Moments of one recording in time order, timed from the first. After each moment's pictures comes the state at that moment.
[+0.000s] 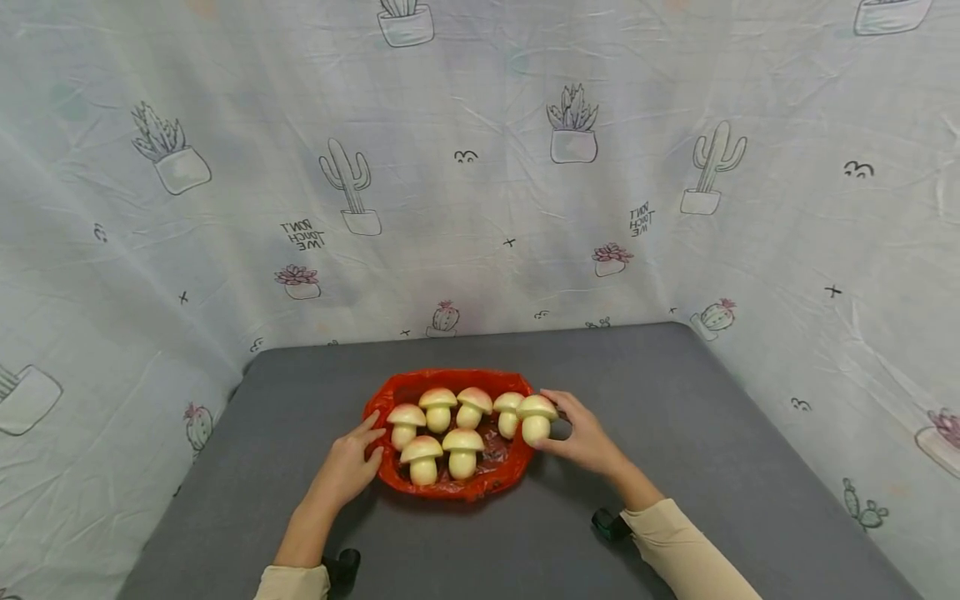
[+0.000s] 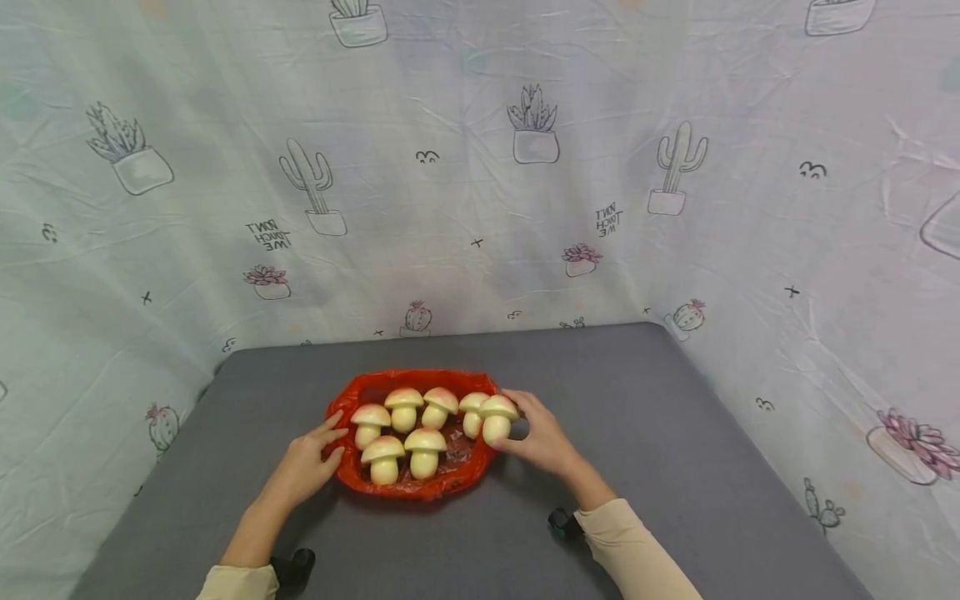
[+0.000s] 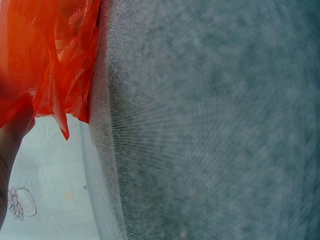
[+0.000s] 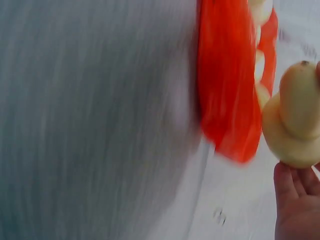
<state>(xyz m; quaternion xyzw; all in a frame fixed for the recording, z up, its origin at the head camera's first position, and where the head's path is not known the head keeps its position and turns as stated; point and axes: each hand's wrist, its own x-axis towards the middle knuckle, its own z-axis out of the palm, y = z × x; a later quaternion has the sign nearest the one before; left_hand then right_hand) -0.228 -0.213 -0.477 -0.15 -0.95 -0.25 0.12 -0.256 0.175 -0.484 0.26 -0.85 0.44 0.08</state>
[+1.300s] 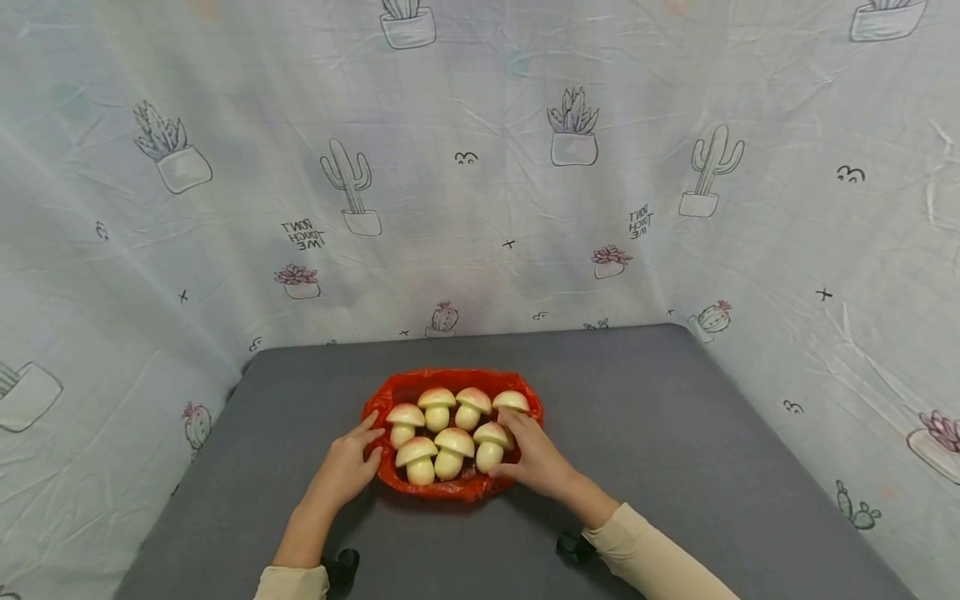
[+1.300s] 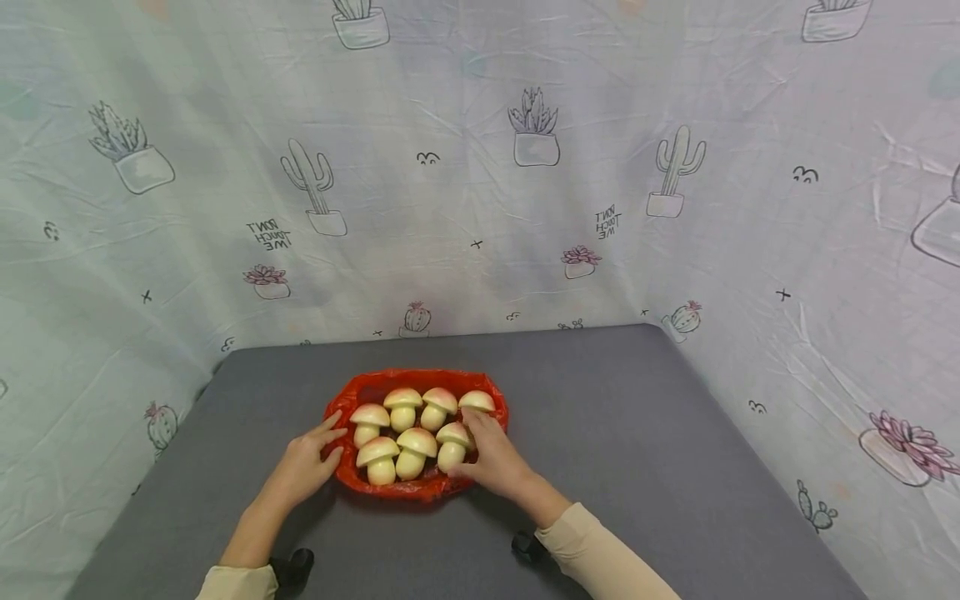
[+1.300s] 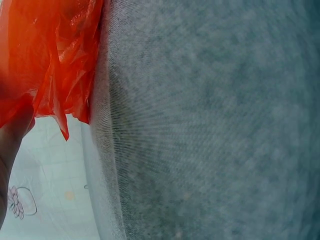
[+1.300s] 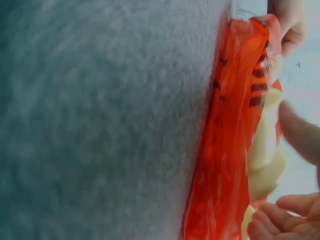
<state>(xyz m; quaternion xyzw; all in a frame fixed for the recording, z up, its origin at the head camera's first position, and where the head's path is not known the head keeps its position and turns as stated) -0.226 -0.212 -0.476 -0.15 -0.95 -0.25 0.13 -0.237 0.108 -0.489 0.27 -0.89 0.36 0.06</state>
